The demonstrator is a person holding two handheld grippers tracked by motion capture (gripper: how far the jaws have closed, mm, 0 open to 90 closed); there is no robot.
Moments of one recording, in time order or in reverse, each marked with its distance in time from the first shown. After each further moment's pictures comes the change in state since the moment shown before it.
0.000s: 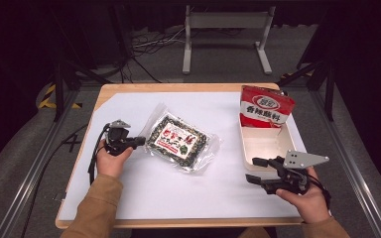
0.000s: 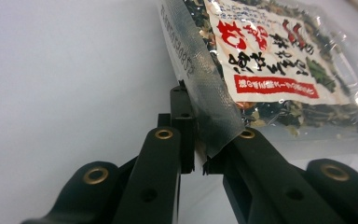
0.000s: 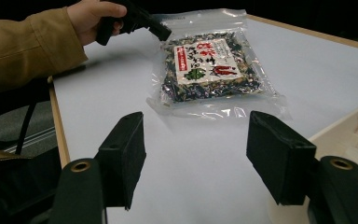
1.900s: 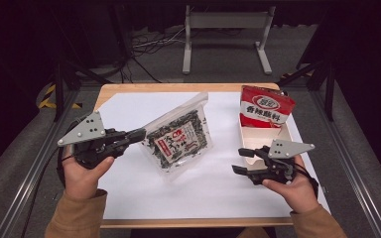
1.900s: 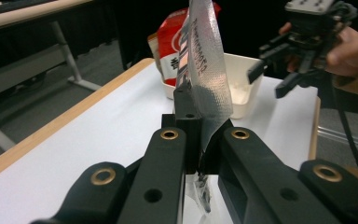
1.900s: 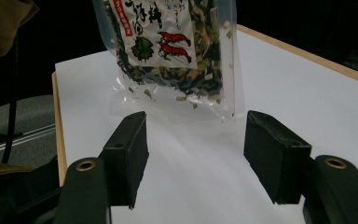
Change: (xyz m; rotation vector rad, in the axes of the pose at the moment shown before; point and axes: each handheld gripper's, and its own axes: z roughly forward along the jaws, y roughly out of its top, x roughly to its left) left arm -0.119 0.043 -0.154 -0.336 -0.220 0.477; right arm 0.008 0.044 0.029 0.002 0.034 -0.078
